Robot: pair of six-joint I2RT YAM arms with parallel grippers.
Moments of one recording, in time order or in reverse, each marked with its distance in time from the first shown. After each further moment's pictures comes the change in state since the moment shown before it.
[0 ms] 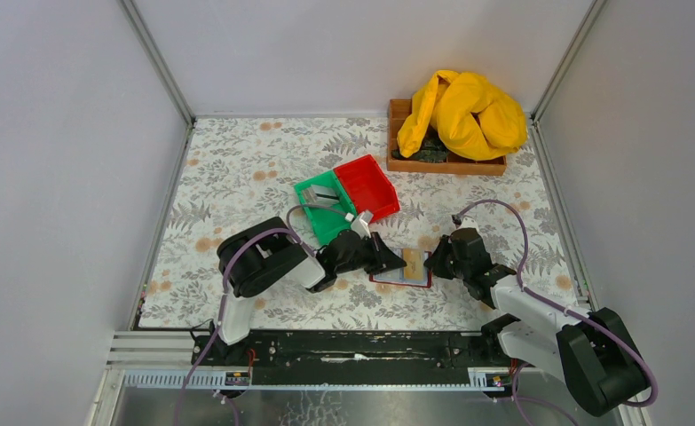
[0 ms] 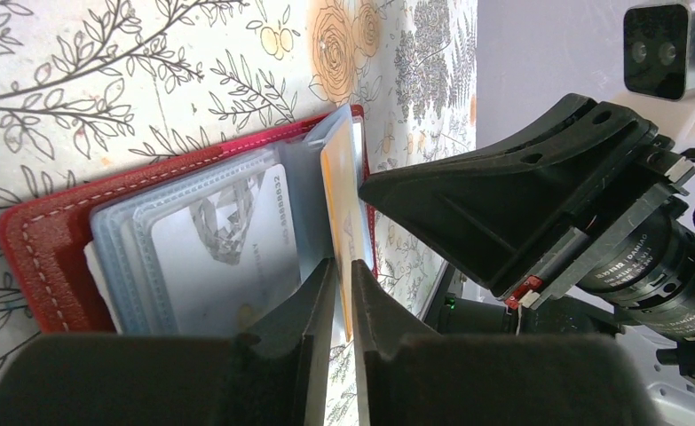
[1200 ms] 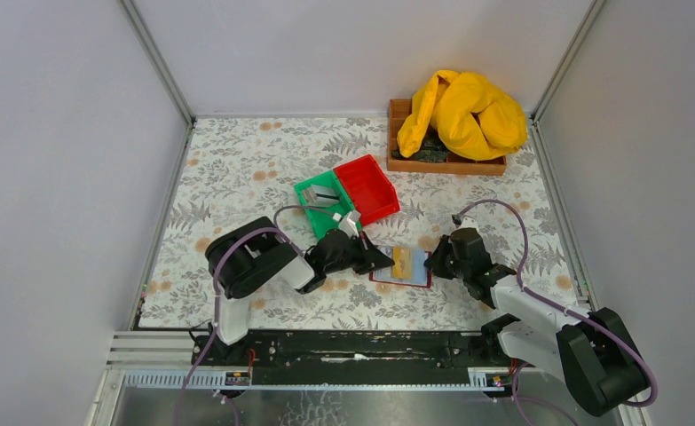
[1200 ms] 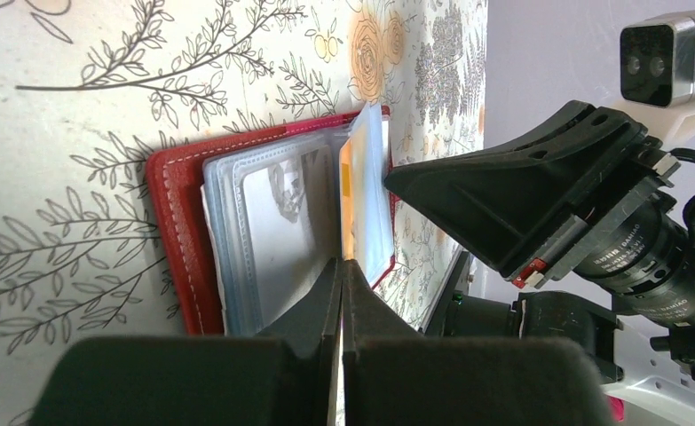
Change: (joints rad) left arm 0.052 -0.053 -0.084 0.015 0.001 0.008; right arm -0.003 0.000 0.000 0.000 0.000 0.000
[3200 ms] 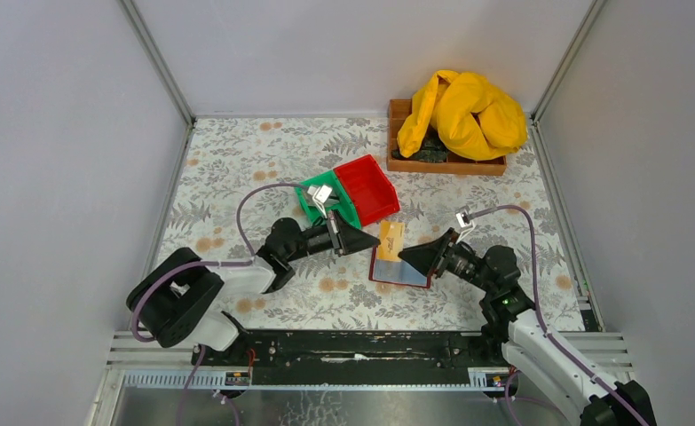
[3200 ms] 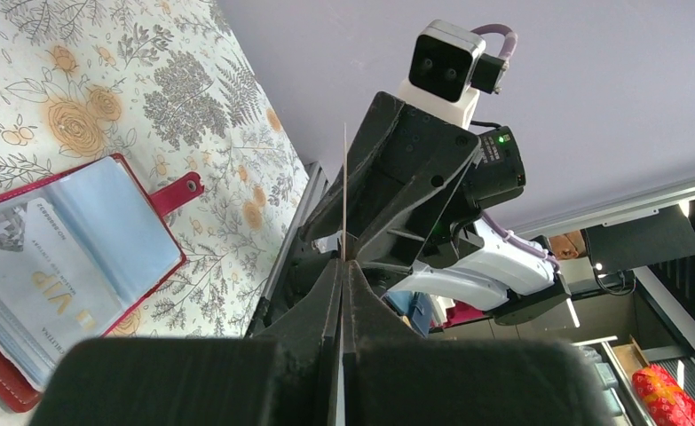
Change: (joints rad) left arm 0.146 -0.502 -0.153 0.105 0.306 -0.006; right arm -0.004 -0.438 -0.128 0.452 -0.549 0.110
